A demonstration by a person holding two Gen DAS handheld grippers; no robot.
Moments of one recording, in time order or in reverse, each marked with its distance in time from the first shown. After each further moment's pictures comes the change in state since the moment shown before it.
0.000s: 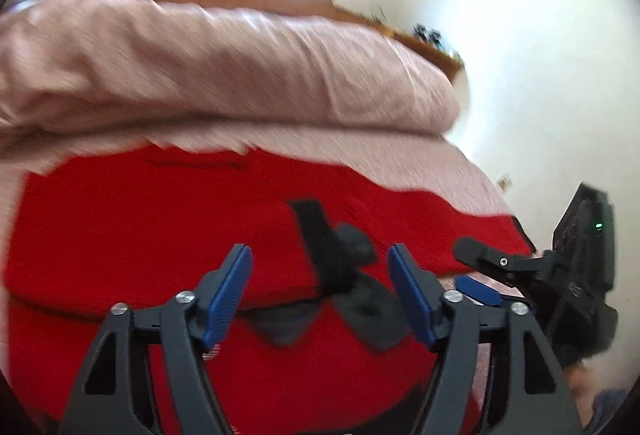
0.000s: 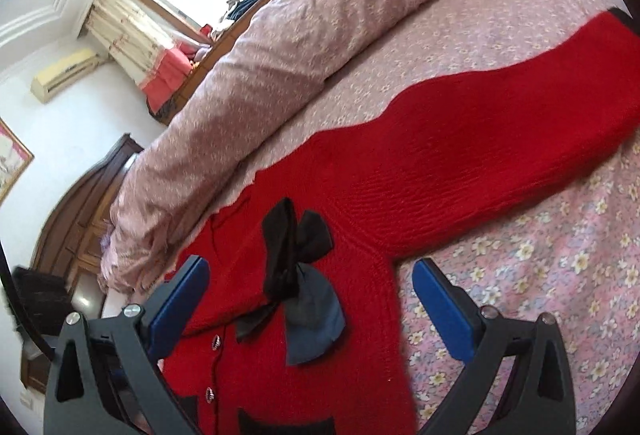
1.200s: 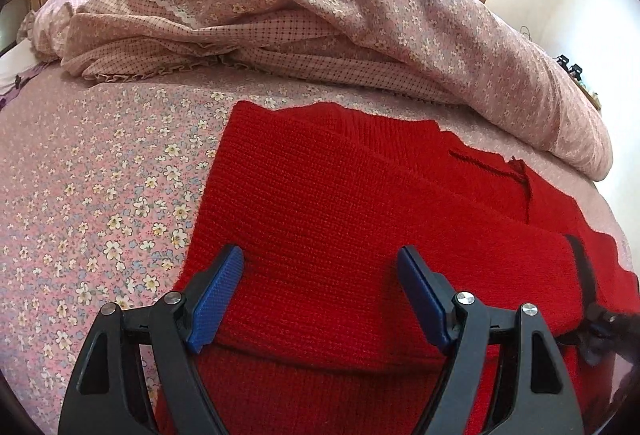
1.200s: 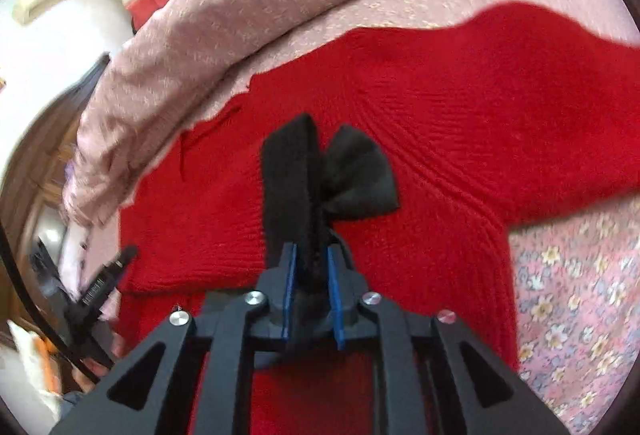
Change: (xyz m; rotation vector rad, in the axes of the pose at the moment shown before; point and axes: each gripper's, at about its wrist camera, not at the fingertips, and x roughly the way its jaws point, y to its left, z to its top) left arm 0.021 0.193 -0.021 -0.231 0.046 0.415; right arm 0.091 0.030 -0.021 -0.102 0.232 -0.084
